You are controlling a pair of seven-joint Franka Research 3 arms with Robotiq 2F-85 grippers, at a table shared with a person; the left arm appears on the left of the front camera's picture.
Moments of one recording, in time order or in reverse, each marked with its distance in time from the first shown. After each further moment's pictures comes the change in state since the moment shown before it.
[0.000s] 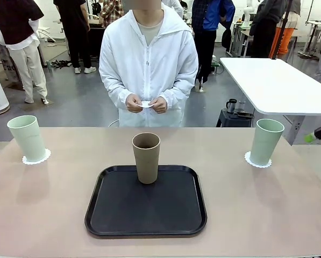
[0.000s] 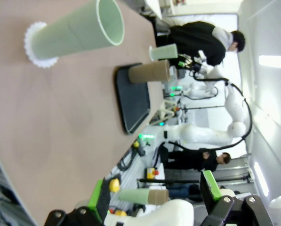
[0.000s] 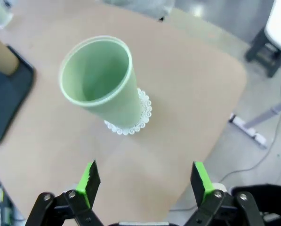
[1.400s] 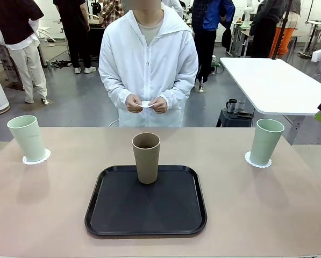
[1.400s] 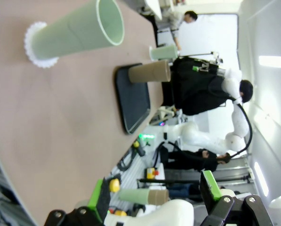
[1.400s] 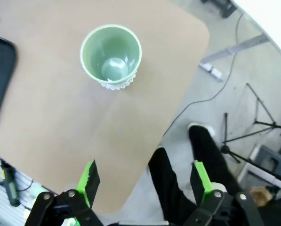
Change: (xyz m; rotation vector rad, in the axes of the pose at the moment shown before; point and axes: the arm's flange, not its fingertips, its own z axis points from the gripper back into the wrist) left arm 0.000 0.000 0.000 0.000 0.000 0.000; right arm 0.088 0.093 0.072 -0.289 0.379 -0.006
